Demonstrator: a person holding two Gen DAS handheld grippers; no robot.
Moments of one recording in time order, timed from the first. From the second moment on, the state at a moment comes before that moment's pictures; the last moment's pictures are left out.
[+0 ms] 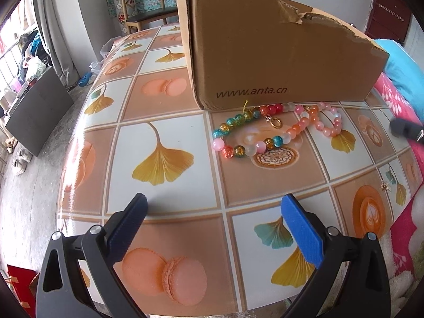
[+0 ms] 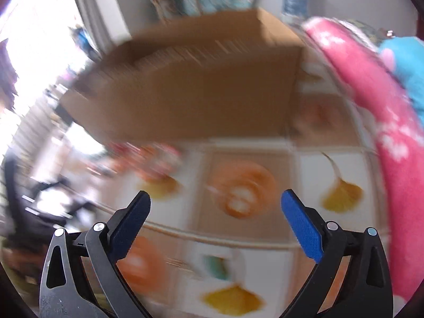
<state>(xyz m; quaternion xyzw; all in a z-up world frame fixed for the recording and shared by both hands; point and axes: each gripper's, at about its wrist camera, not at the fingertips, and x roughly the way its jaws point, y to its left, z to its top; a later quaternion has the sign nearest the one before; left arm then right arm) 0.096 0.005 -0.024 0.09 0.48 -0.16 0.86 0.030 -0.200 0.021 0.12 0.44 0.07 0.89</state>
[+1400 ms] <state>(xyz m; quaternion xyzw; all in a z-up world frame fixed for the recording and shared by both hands) 0.088 0.037 -0.011 0.03 0.40 -0.21 0.89 0.110 -0.075 0.000 -0.03 0.47 0.11 0.87</state>
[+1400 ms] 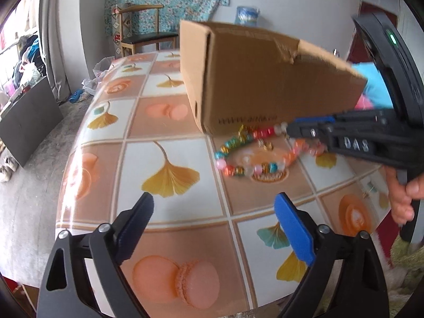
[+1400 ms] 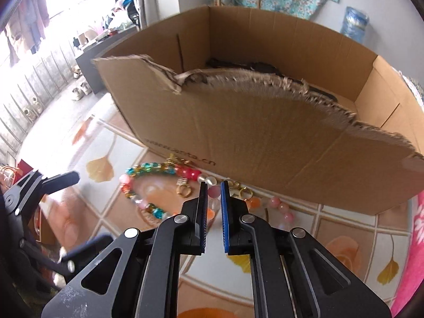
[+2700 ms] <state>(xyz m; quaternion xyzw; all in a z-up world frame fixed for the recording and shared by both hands) 0.127 -0.011 -0.018 0.05 0.46 -0.23 0.86 0.071 -0.140 -0.009 0.05 0.49 0.13 0.86</state>
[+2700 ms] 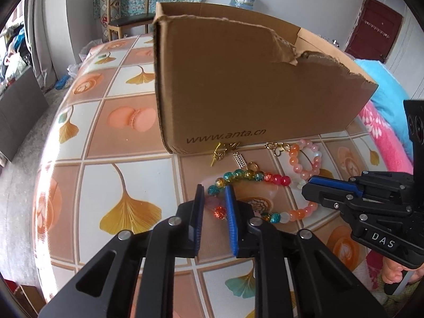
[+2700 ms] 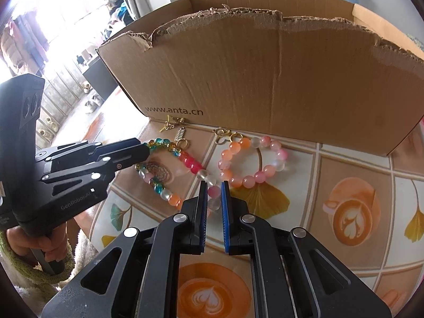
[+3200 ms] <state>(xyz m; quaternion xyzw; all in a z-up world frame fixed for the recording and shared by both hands) 0.106 -0.015 0.000 0.06 0.42 -0.23 0.87 0.046 -0.150 0.015 0.05 0.45 0.11 0.88</state>
